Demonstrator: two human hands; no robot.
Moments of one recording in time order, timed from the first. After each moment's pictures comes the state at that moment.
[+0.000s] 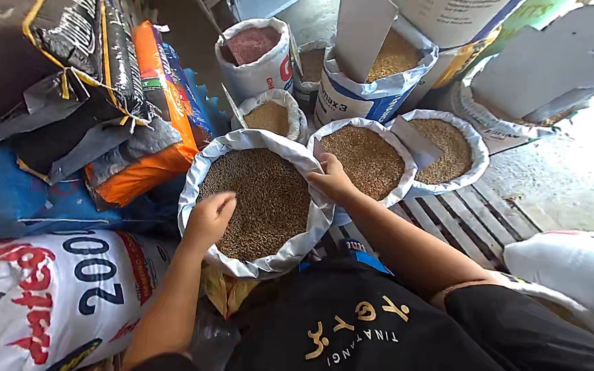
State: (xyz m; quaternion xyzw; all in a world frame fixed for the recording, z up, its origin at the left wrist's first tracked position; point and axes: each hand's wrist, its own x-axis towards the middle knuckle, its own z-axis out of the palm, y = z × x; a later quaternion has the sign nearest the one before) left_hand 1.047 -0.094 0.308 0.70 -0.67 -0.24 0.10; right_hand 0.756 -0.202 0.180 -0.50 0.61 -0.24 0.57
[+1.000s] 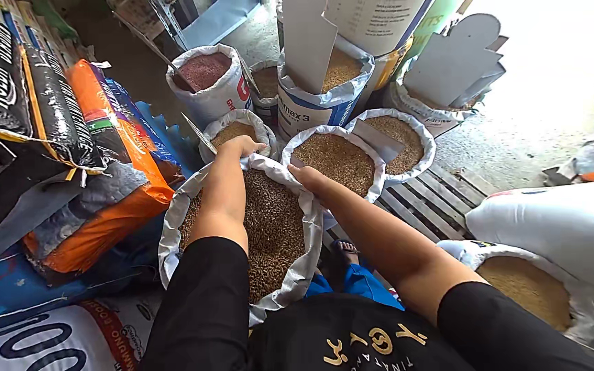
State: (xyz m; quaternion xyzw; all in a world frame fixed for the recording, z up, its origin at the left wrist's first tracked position) left_hand 0.961 -0.411 0.191 0.60 -0.69 -0.29 -0.28; right_hand 0.772 -0.264 0.167 -0.48 0.67 -0.09 0.55
